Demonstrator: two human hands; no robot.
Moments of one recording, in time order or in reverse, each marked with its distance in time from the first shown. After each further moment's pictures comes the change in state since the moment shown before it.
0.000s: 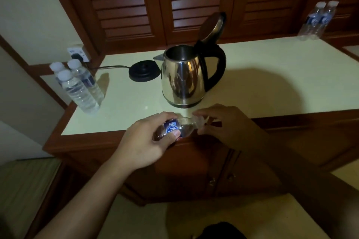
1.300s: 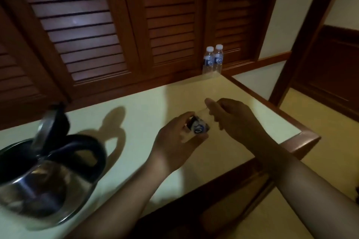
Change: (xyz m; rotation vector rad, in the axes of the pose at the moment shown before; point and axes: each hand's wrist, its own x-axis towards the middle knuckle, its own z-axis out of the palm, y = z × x) left_hand 0.277 0.212 0.185 -0.397 -0.151 0.160; right_hand -0.002 0.173 -0.253 0.004 0.536 0.465
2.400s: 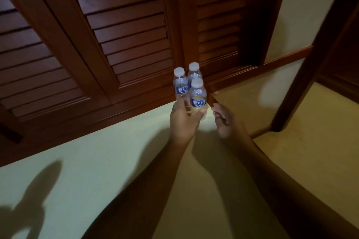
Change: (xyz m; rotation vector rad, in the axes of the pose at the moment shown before) left_hand 0.347 -0.027 0.172 -0.029 0.282 -0.176; right_hand 0.254 0.235 -0.019 0.165 0.172 -0.108
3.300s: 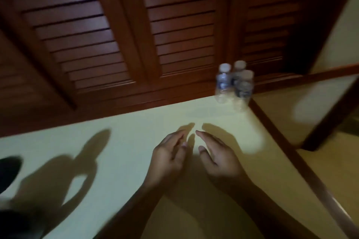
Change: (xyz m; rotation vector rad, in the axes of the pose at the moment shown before) left_hand -0.140 -0.049 -0.145 0.214 0.010 0.011; right_hand -0.104 -0.105 0.054 -0.085 -0.431 -0.117
